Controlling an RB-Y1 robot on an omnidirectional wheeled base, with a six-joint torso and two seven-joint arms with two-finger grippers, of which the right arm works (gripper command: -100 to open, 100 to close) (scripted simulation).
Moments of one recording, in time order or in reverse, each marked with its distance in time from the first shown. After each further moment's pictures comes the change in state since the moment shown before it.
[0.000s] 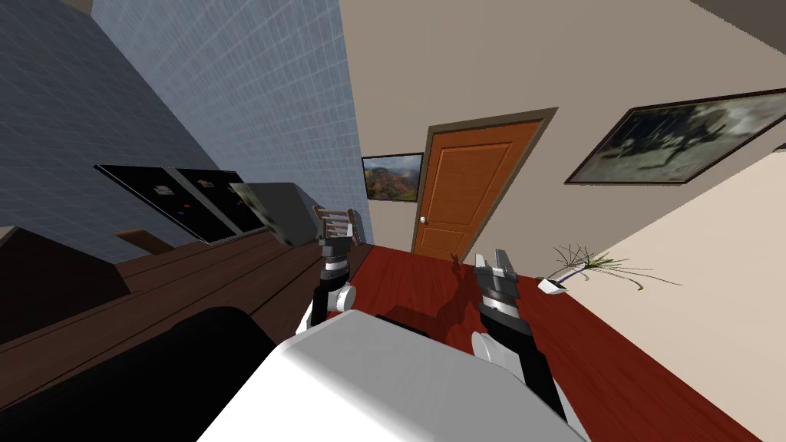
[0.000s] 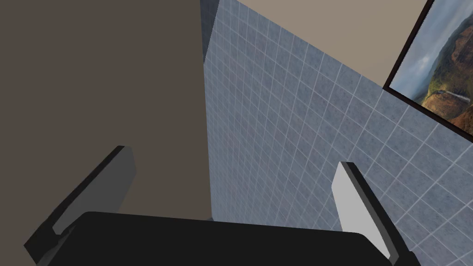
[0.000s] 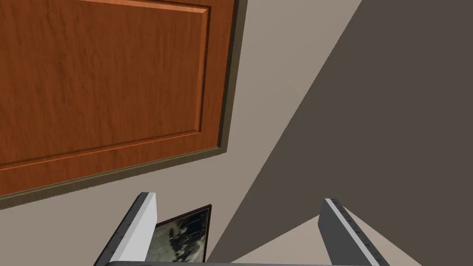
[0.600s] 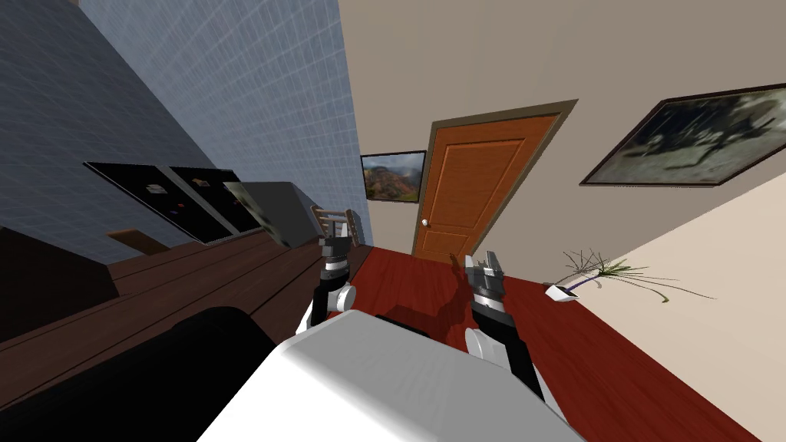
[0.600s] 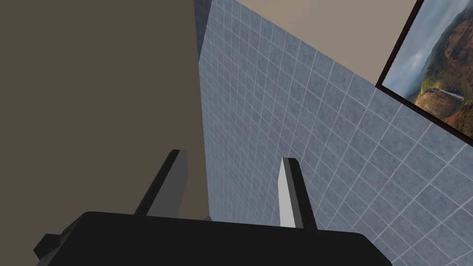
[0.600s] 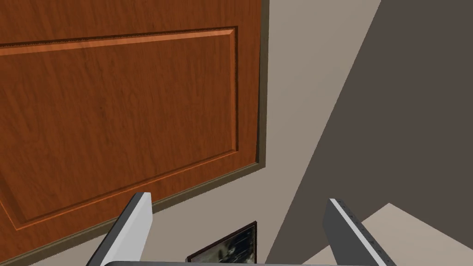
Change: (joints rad) arm -0.045 -0.028 0.028 0.111 -0.040 -0.028 -0.111
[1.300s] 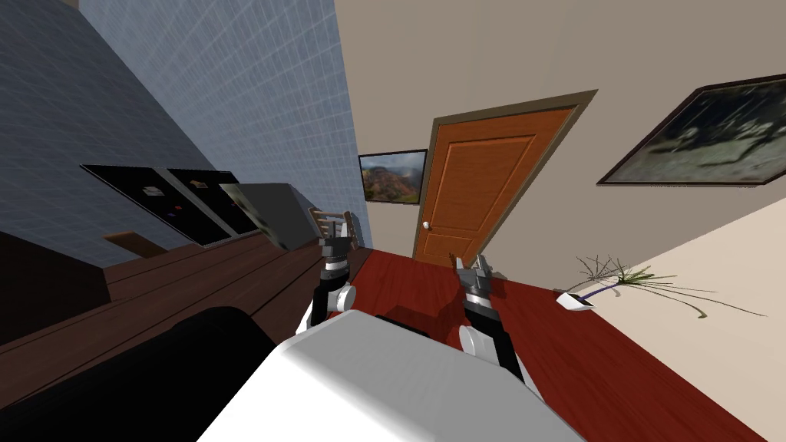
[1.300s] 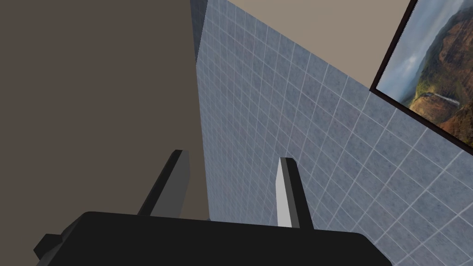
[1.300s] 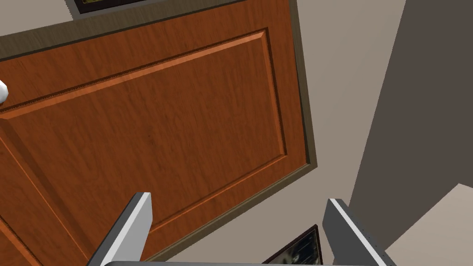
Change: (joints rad) arm -0.055 -0.035 0.029 0.152 -0.052 -0.051 -0.144
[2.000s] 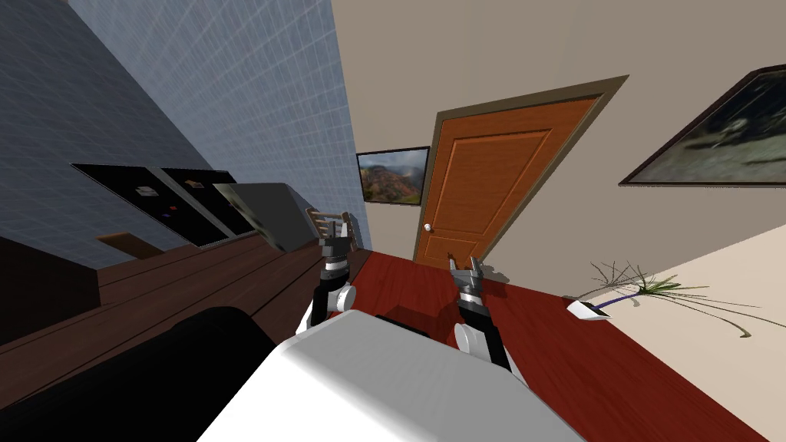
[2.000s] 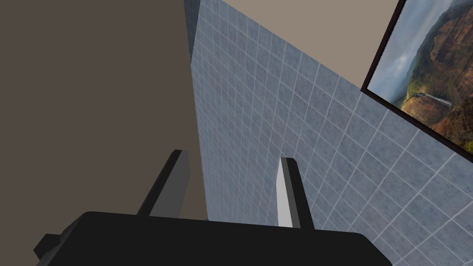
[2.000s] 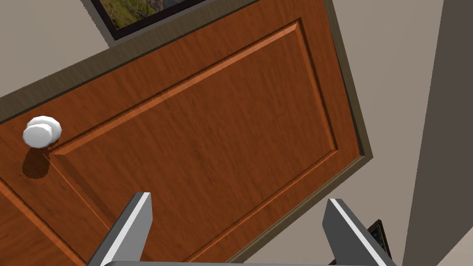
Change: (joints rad) arm -0.053 -0.025 0.030 0.128 -0.048 -0.032 -0.134
